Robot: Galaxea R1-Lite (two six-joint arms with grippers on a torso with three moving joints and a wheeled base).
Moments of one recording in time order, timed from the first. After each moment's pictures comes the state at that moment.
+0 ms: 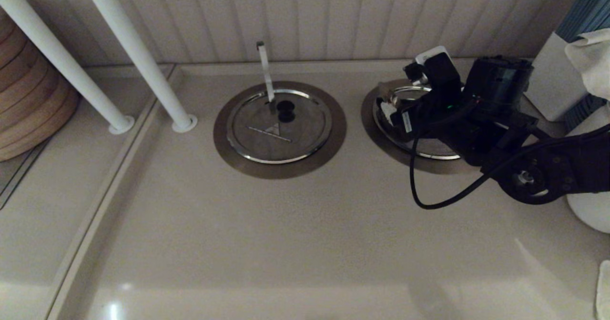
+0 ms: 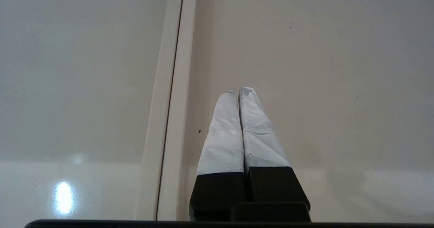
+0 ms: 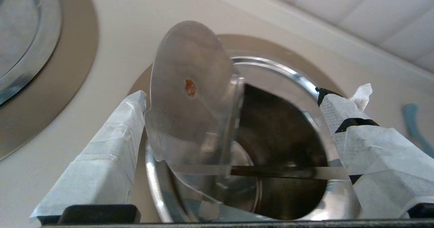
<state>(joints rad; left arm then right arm) 0.00 0.00 0.00 0.00 0.00 -0.03 0.39 1.85 -1.17 -0.77 -0.33 -0.44</state>
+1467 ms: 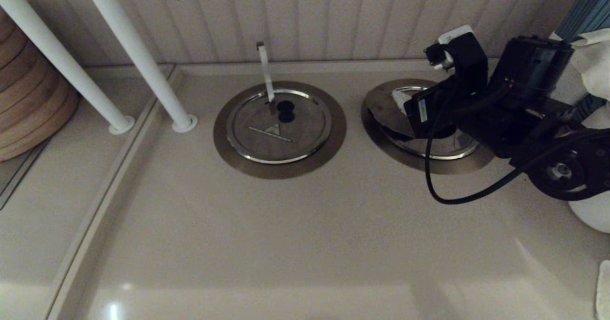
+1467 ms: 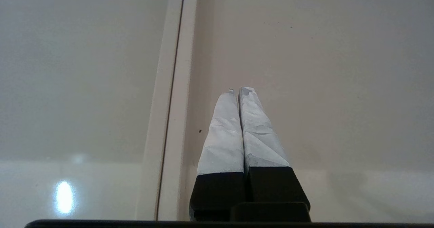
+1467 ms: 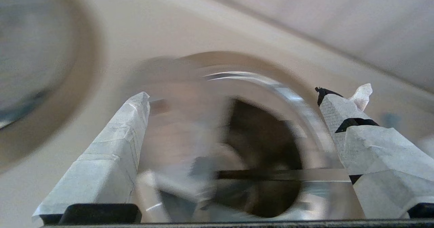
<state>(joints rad) 0.00 0.00 0.00 0.00 0.00 -0.03 0.39 1.77 -1.14 -0.74 -0.28 -0.43</state>
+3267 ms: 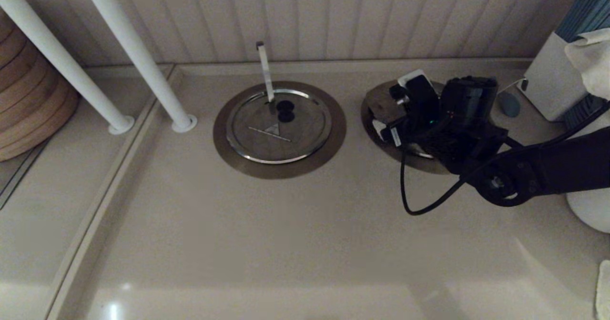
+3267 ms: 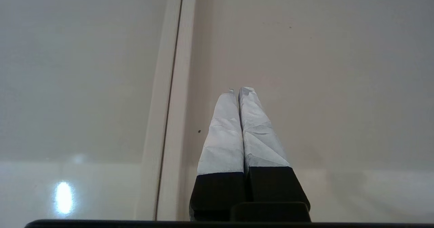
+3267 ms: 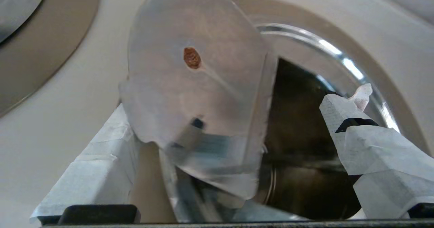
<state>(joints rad) 0.00 0.00 0.00 0.00 0.00 -0.03 0.39 1.94 -1.19 -0.76 -0.30 -0.44</state>
